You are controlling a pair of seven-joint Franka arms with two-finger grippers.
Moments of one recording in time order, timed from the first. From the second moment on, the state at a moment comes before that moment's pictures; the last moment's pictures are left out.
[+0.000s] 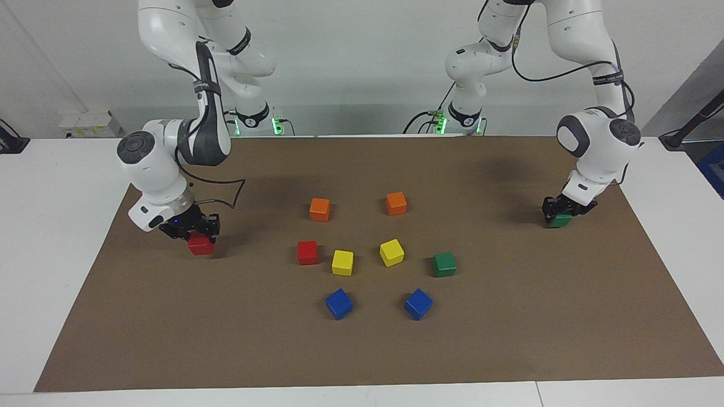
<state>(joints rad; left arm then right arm) 0.26 0.12 -0.04 -2.25 0.02 2.43 0.28 -0.15 0.20 0.07 -2.07 0.00 2.31 -0.13</state>
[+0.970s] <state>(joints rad) 0.27 0.15 -0.05 -2.27 0.02 2.48 0.31 -0.16 0.20 0.07 -2.15 -0.01 2.38 -0.13</state>
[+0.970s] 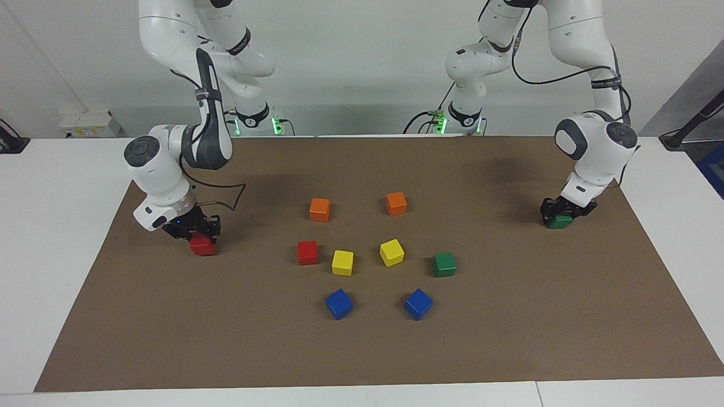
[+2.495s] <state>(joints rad) -0.26 0.36 -0.08 -1.68 -0.03 2.10 -0.15 -0.15 0.19 0.08 -1.97 -0.01 2.11 -0.13</state>
